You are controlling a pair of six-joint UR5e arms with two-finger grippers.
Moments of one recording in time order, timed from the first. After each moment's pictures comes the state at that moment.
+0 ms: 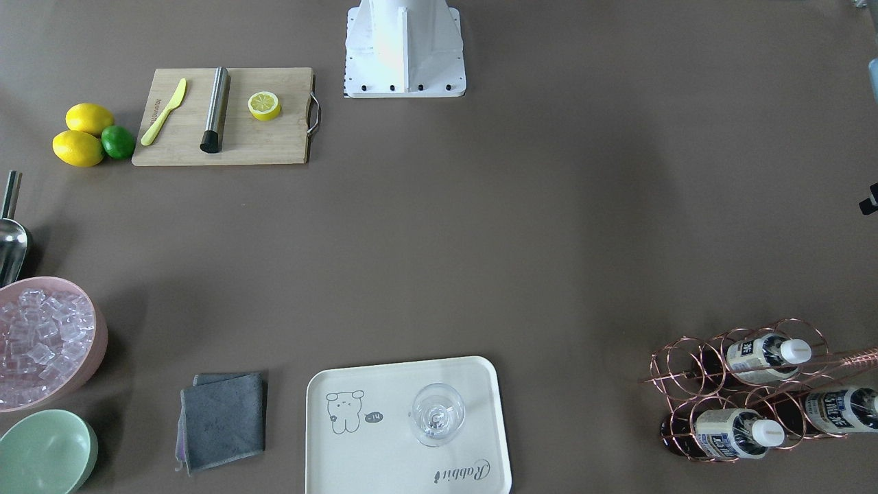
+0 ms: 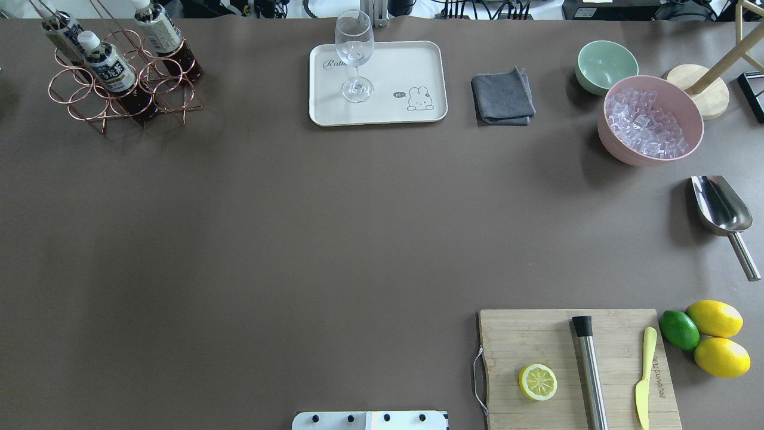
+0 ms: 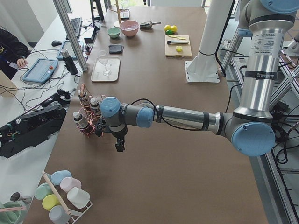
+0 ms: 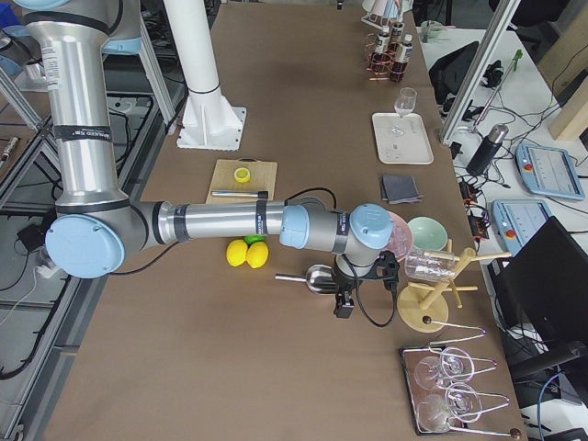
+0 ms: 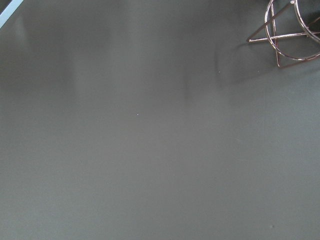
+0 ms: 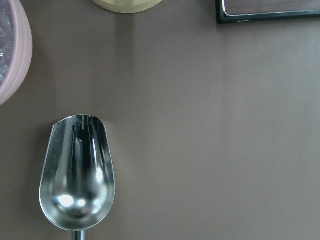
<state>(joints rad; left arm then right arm) -1.45 -1.66 -1.60 -1.56 -2.38 -0.16 1.55 -1.49 1.59 -1.76 2.30 -0.08</state>
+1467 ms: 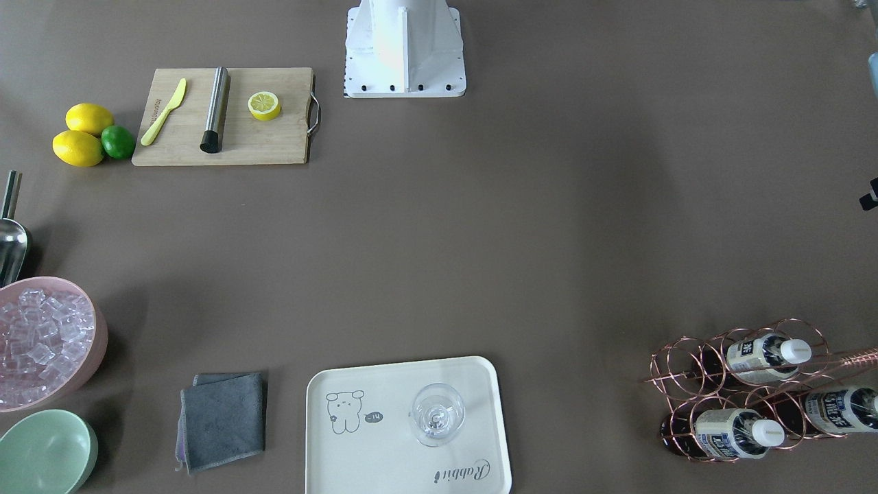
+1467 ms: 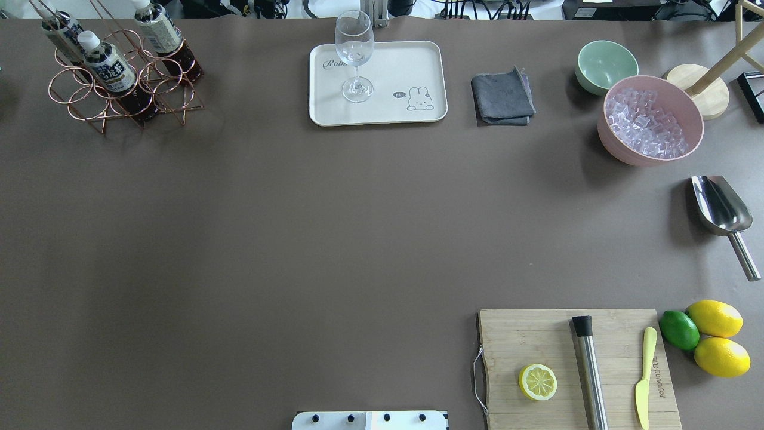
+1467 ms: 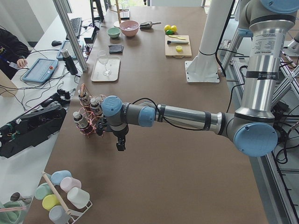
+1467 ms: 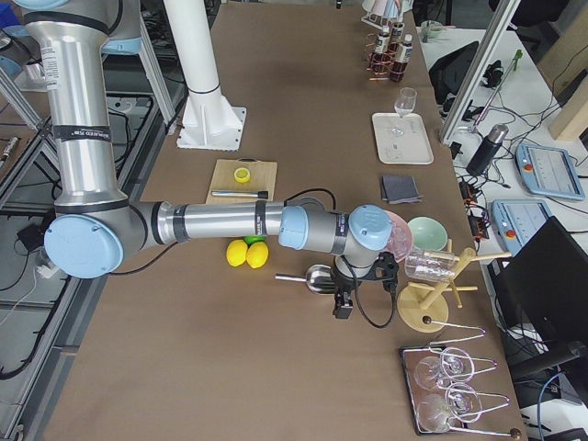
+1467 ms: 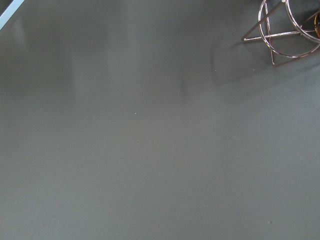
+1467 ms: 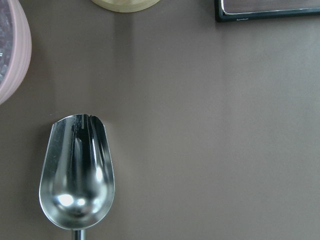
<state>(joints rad) -1.45 -1.64 -1.63 -1.56 -2.38 -0.15 1.55 -1.50 1.59 -1.76 2.31 -0.07</state>
